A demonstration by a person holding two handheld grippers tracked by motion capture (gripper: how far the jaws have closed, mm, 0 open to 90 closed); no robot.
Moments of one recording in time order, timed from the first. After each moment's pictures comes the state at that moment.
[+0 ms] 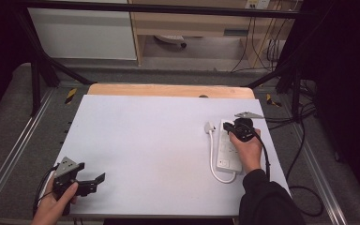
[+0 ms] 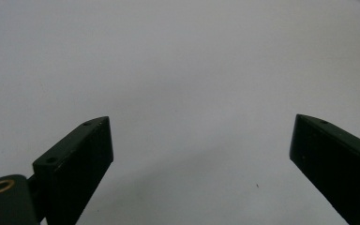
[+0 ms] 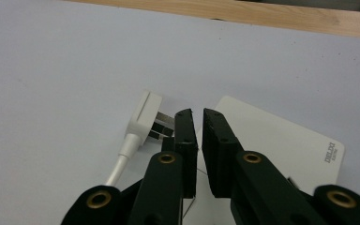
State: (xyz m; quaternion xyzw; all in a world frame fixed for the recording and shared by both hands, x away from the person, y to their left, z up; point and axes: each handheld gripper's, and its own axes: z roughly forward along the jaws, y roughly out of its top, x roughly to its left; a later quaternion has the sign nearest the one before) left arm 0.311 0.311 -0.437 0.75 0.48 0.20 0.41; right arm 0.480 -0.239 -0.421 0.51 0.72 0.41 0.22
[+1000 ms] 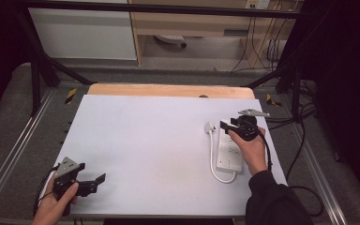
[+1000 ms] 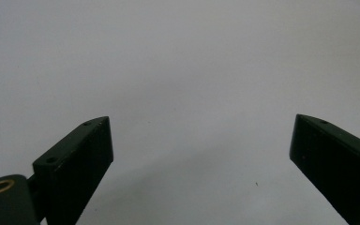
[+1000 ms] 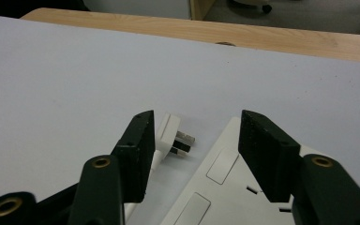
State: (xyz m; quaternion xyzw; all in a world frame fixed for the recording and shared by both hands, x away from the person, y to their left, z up) left arm 0.311 0.310 -0.438 0.75 0.48 0.20 0.41; right arm 0.469 -0.240 -0.395 0.51 0.71 0.44 0.22
